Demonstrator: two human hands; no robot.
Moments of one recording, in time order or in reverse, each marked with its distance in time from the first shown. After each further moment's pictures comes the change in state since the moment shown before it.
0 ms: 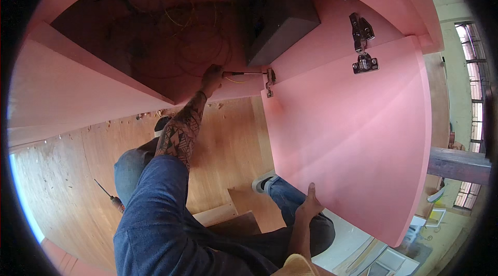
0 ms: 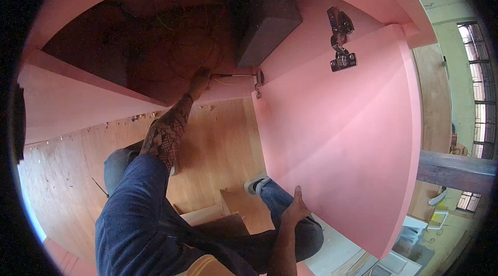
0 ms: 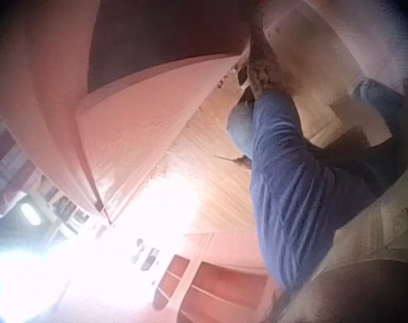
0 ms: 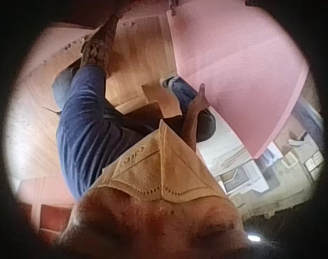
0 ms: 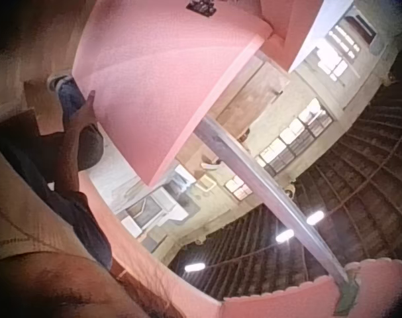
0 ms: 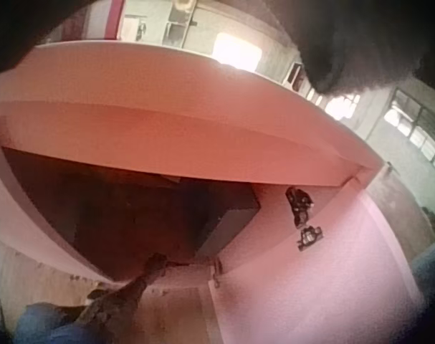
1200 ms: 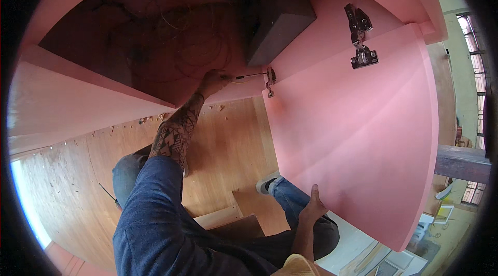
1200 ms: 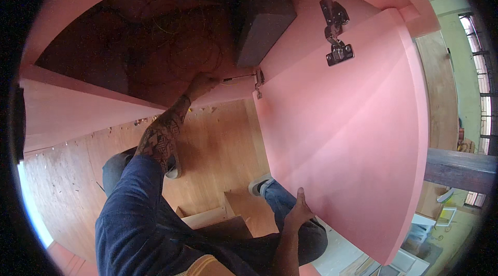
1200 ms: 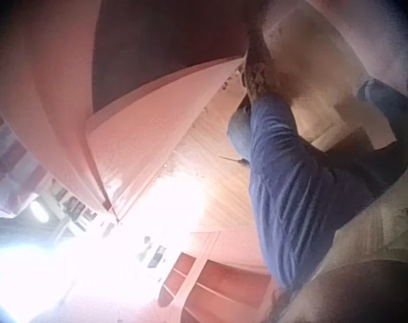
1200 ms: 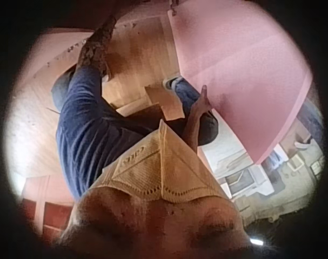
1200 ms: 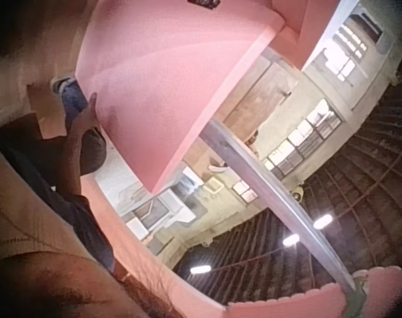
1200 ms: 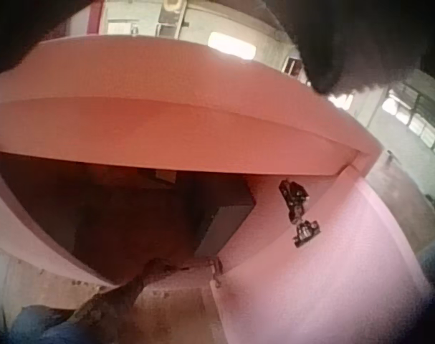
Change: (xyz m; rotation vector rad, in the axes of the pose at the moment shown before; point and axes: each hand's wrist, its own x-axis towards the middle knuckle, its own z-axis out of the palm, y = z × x) left_hand -0.020 0.046 -0.014 0.313 -0.202 0.128; right_hand 0.001 -0.008 0.000 -0.037 -0.056 0.041
